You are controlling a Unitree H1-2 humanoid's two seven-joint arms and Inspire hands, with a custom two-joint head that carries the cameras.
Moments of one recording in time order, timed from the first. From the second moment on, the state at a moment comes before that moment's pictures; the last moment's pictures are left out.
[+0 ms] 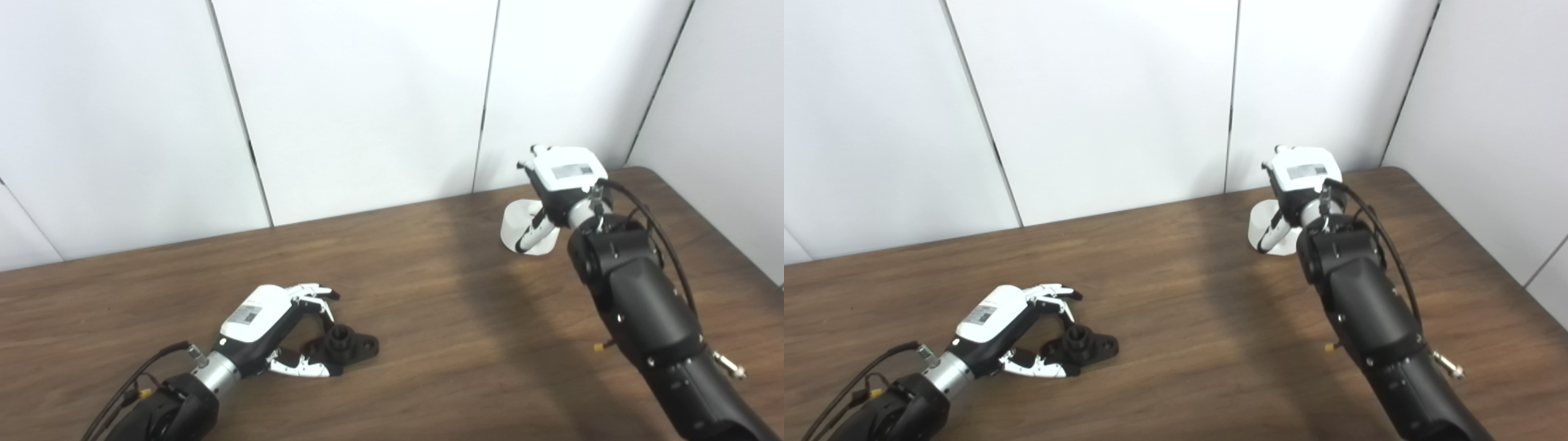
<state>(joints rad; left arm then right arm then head) -0.46 0.38 -0.50 0.39 0.66 -0.41 0.01 -0.53 -0.46 0.11 -0.09 -1.42 0.37 0.65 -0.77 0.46</state>
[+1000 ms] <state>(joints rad) -0.44 0.39 -0.48 0.39 0.65 -0.44 0.00 -0.54 -0.50 0.12 0.14 -1.28 0.43 0.59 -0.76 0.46</state>
